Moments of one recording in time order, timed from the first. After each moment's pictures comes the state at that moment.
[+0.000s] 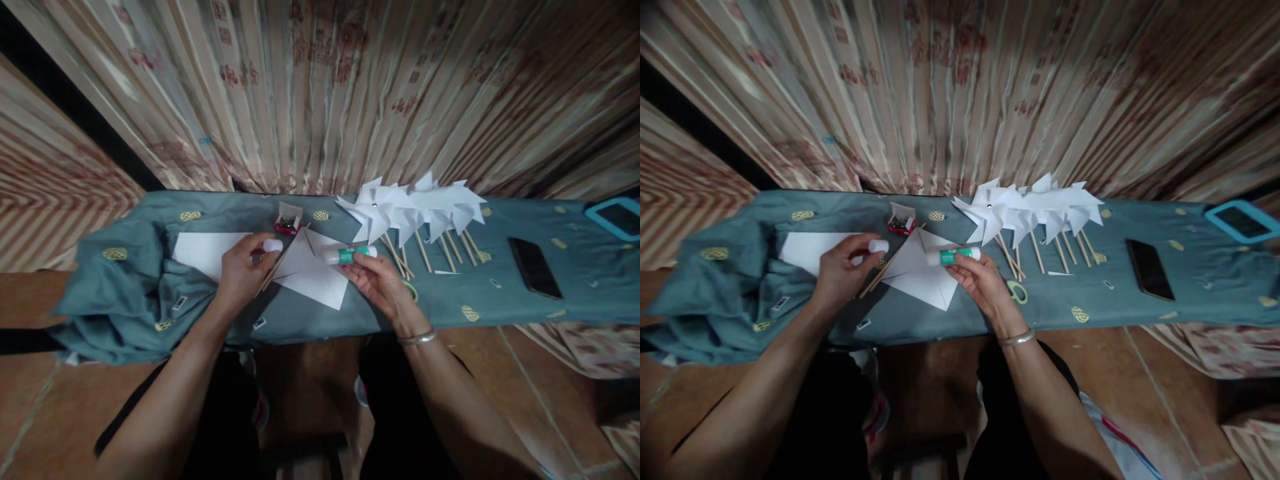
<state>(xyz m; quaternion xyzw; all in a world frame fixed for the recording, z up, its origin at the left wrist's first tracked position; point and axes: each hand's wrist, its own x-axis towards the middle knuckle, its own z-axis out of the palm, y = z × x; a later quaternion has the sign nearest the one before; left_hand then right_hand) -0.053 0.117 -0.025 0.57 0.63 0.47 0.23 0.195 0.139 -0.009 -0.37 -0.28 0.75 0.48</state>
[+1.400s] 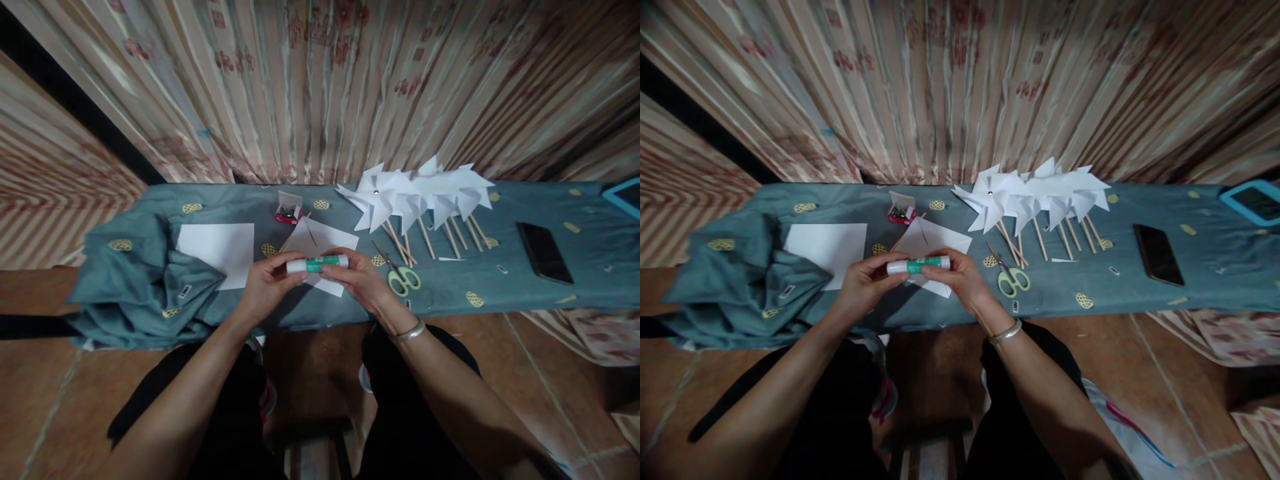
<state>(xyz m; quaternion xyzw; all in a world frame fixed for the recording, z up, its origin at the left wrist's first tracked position) -0.011 0.081 -0.017 0.48 0.51 0.52 0.49 0.169 0.114 -0.010 -0.40 -0.41 0.72 0.39</state>
